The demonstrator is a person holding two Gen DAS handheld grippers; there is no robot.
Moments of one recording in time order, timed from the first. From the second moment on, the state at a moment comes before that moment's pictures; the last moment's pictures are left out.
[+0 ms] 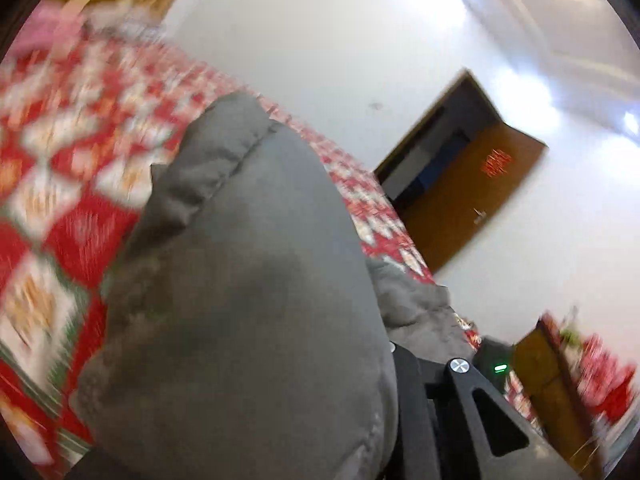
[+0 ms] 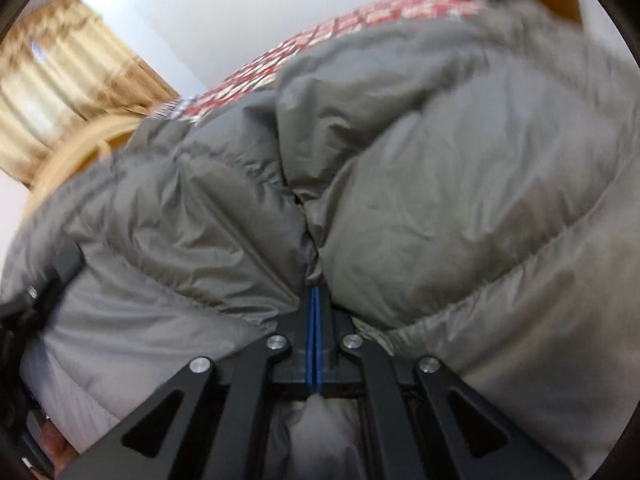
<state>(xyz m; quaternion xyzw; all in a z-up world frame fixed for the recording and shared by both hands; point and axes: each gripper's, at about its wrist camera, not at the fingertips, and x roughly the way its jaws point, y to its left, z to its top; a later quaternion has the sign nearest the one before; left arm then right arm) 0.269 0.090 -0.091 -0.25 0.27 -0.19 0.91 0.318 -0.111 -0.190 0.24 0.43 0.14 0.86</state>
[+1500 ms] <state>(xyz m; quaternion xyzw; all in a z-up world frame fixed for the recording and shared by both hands) 0.185 -0.149 -0.149 0.34 0.20 -0.32 0.86 0.297 -0.271 -0.119 0.11 0.43 0.17 0.88</state>
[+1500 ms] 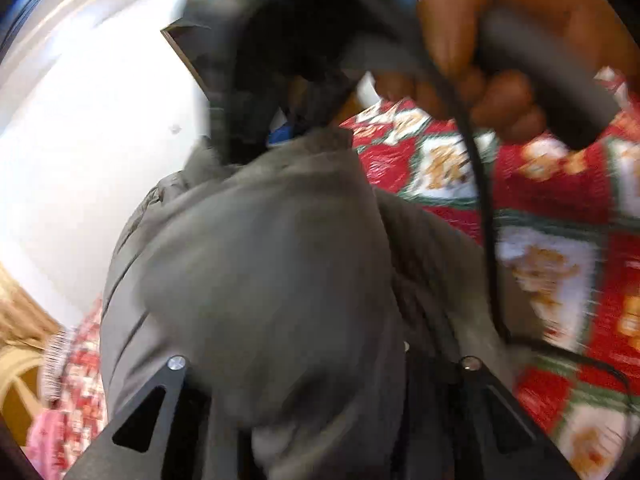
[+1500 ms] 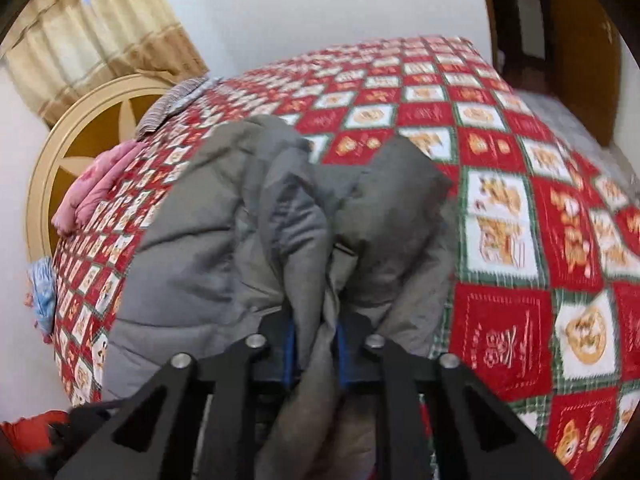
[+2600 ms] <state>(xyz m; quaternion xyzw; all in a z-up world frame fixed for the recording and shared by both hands) 0.355 -0.070 -0.137 0.00 0.38 -0.21 0.90 0.265 -0.311 -0.196 0.34 0.40 0.15 0.84</state>
